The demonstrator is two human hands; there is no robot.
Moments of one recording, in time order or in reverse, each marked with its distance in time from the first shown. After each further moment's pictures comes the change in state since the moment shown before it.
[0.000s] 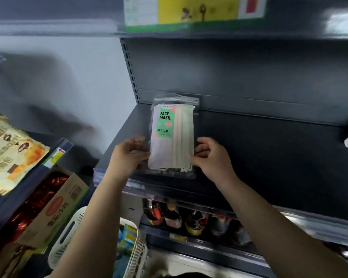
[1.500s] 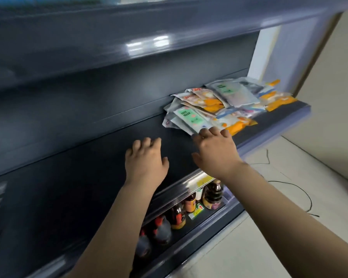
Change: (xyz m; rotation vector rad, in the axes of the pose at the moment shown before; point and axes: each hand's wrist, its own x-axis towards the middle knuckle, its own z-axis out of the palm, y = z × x) left_hand -0.121 0.077 0.321 1.169 -0.437 0.947; right_hand -0.150 0.056 -0.271 -1.268 0.425 0.277
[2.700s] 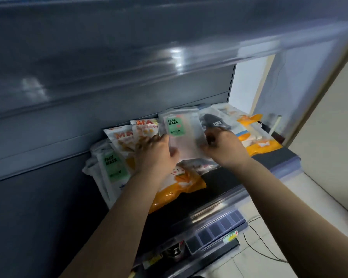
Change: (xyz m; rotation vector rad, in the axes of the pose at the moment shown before) left_hand 0.226 0.230 0.062 -0.140 -0.038 -0.116; right_hand 0.161 0.301 0.060 0.621 0.064 0.119
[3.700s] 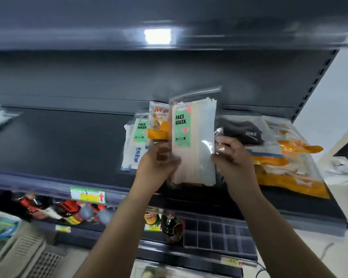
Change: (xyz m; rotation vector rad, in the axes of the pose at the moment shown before) left_hand -0.082 0.036 0.032 -0.924 0.427 -0.549; right_hand -0.016 0.033 -0.002 0.901 -0.326 -0.115
